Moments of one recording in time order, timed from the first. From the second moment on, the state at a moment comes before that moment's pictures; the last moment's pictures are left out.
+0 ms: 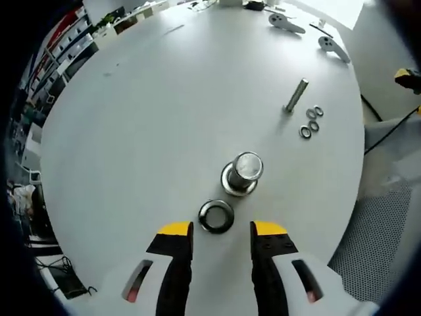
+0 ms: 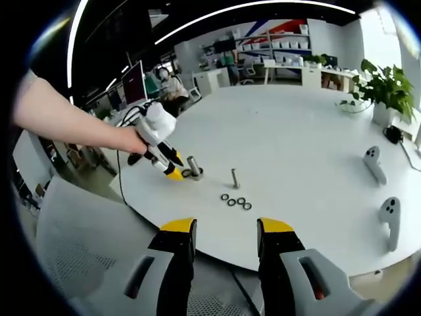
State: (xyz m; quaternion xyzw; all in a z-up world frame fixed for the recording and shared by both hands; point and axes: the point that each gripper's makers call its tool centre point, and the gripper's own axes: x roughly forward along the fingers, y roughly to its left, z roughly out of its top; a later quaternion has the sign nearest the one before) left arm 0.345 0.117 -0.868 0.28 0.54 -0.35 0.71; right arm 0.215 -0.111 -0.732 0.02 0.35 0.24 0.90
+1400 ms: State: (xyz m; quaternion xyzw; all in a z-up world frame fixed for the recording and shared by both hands) left arm 0.335 0.109 -0.866 0.32 0.57 -0.36 0.67; right arm 0.218 -0.116 -0.731 0.03 0.35 0.23 0.91
